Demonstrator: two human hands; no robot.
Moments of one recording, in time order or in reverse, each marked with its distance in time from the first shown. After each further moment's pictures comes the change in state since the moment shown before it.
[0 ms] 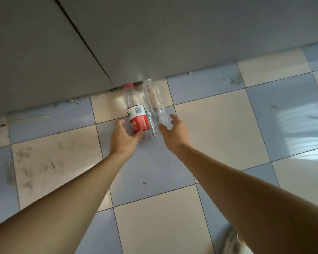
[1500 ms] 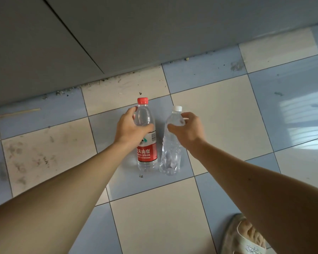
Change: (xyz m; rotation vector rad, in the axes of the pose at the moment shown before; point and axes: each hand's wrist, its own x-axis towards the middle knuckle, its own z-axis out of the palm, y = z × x) left_hand 0.003 0.008 0.030 -0.058 -0.128 0.155; right_hand -0.001 0.036 -0.033 0.099 0.033 0.083
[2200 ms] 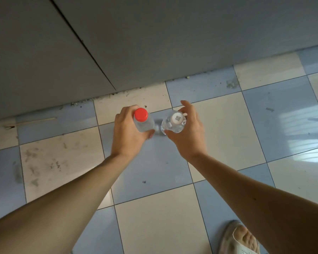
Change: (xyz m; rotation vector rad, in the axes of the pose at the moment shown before) left_hand -0.031 0.033 -0.035 0.082 0.289 0.460; right_hand -0.039 -0.043 -0.016 -0.082 0.113 -0.474
